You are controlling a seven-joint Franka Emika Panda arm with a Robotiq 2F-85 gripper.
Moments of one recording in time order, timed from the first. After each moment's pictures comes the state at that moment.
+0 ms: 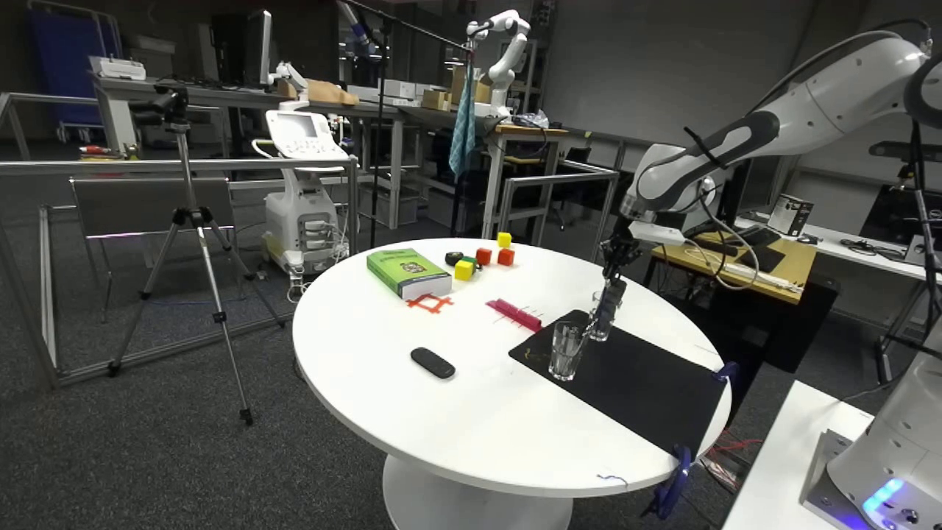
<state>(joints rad) -0.06 0.24 -0.07 -2.14 0.15 2.51 0.25</state>
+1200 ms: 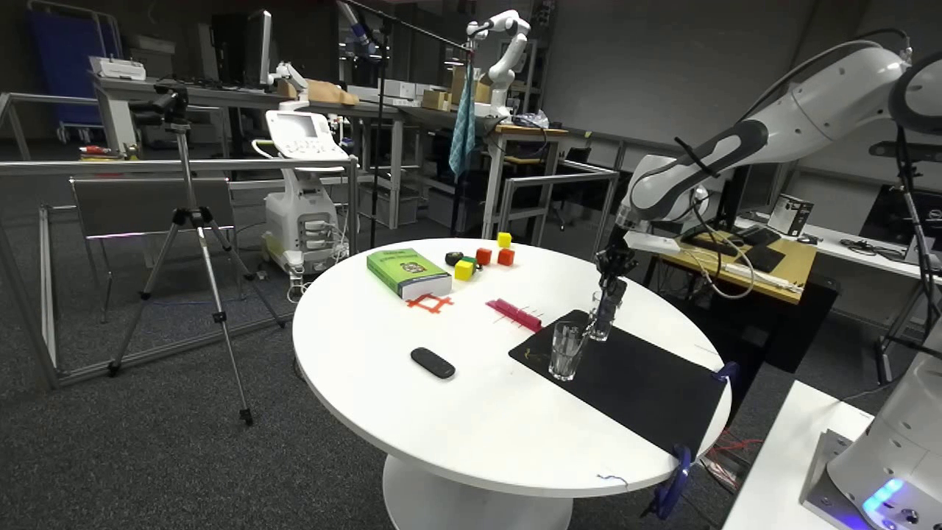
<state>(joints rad) -0.06 0.28 -0.05 -2.14 0.18 2.52 0.25</state>
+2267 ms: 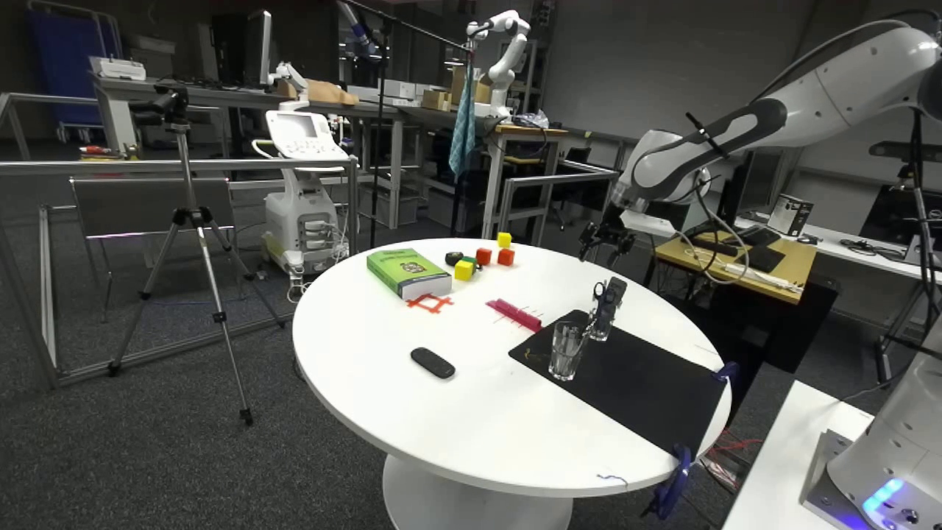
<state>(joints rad) -0.03 0.20 -0.01 -2.12 0.18 2.52 0.25</state>
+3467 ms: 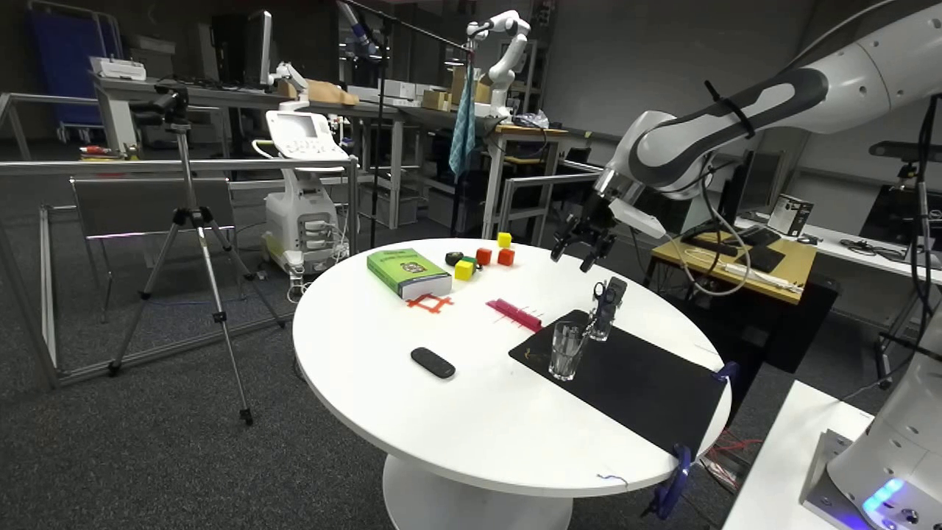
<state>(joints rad) 0.10 0.09 0.12 -2.18 0.38 2.52 0.27</state>
